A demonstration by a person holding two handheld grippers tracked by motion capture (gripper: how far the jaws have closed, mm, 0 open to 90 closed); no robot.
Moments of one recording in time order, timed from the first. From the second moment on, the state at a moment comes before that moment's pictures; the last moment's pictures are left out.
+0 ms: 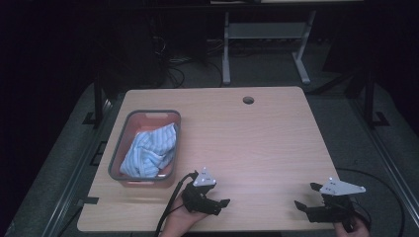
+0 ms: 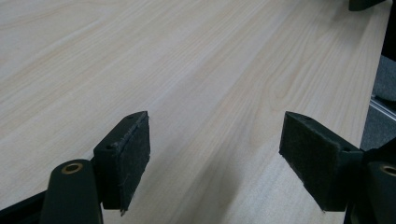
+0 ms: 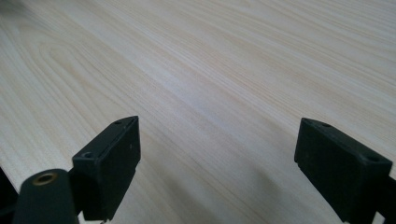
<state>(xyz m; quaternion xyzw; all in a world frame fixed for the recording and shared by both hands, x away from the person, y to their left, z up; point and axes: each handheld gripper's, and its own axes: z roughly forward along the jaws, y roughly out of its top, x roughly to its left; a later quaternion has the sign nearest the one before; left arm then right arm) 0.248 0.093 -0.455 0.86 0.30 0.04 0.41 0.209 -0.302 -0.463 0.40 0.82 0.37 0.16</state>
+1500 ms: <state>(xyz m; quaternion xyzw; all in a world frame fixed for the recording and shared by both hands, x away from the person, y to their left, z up) 0.297 0.091 -0.370 0.87 0.29 0.04 0.39 0.206 -0.309 -0.458 0.40 0.81 0.40 0.17</state>
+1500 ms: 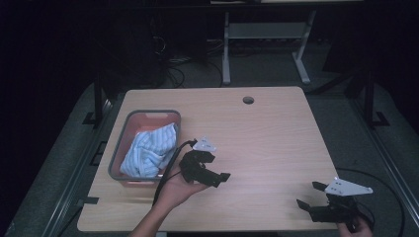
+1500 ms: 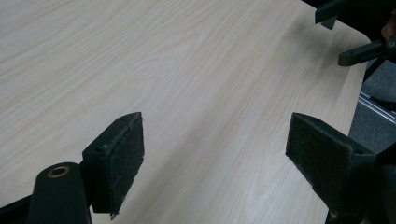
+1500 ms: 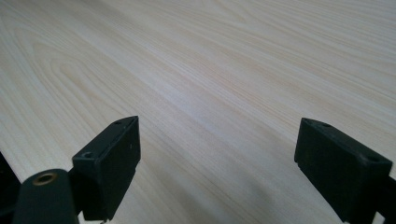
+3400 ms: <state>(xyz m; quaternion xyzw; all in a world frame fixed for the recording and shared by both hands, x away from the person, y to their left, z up) 0.325 0.211 -0.312 0.84 0.39 0.10 0.35 0.205 -0.304 -0.459 0.39 0.82 0.39 0.16</state>
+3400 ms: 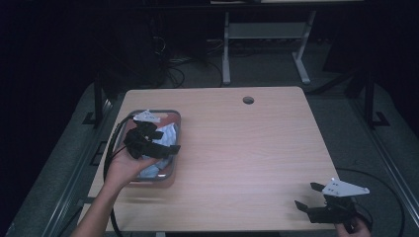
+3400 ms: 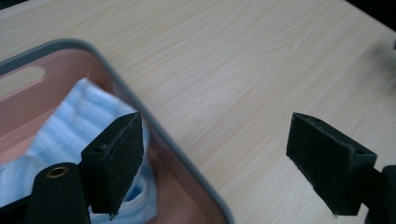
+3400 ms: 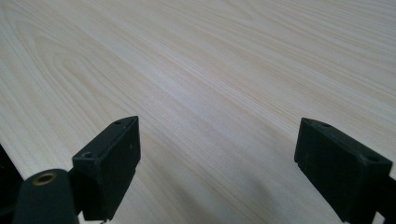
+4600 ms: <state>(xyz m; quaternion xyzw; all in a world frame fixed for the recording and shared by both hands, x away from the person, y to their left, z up) 0.368 0.255 -0.385 0.83 0.52 0.08 0.18 0.204 -0.300 -0.456 0.37 0.82 0.40 0.16</state>
